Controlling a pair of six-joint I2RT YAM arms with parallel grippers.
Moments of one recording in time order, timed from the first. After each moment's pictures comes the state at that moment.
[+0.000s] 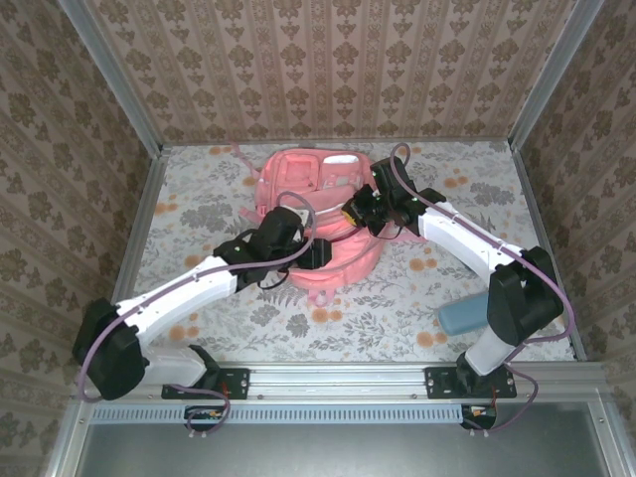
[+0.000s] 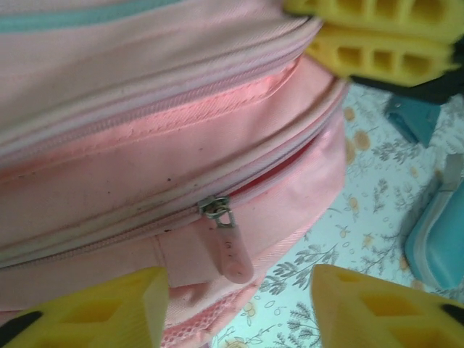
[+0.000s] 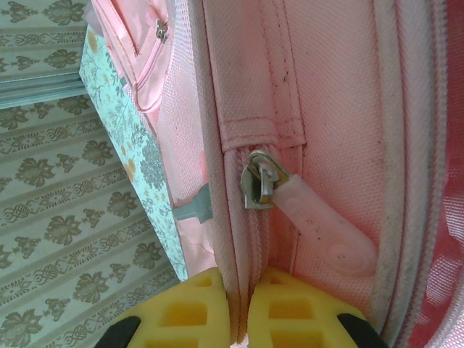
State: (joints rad) left arm -0.83 1.30 0.93 -0.37 0.08 -0.61; right arm 0.47 1.63 1.28 -0.43 -0.32 1.29
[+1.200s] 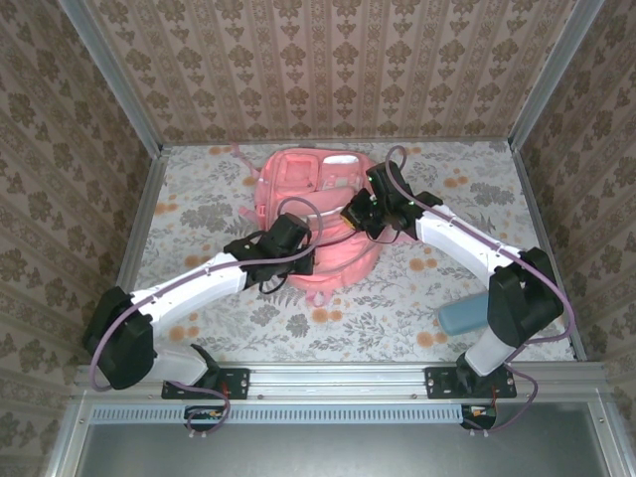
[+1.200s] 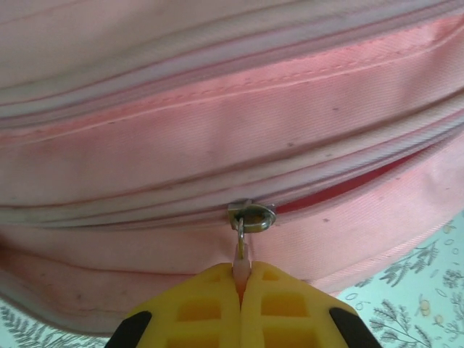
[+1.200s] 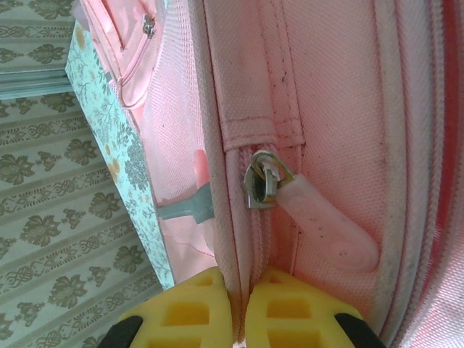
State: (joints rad) left arm -0.83 1.34 0.92 -0.50 -0.07 -0.60; right arm 0.49 1.62 1.25 -0.43 -0.27 1.26
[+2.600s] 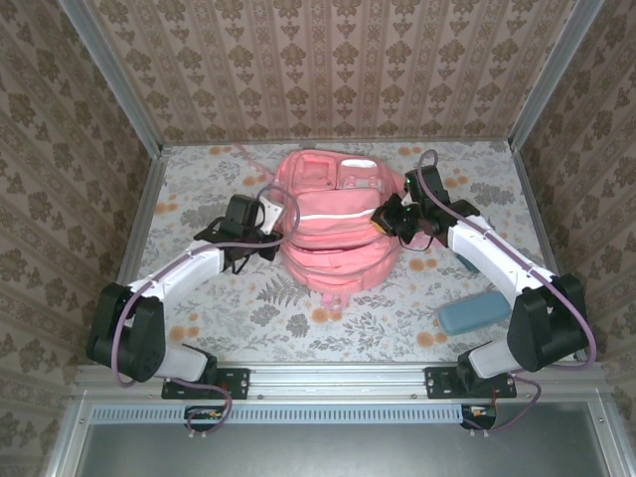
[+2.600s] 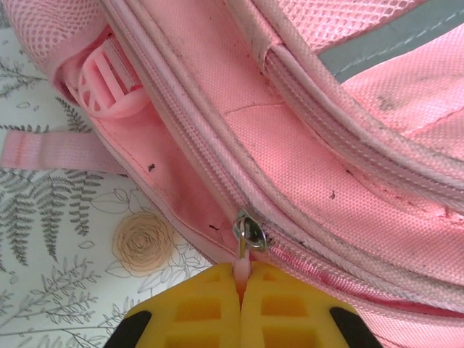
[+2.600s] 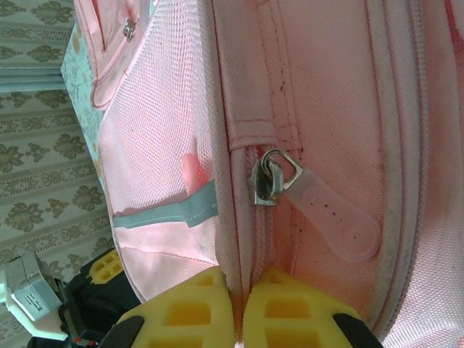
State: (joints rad) left arm -0.44 1.39 0.86 -0.33 0.16 0.06; right arm 0.32 1.45 1.11 -0.49 -0.37 1.04
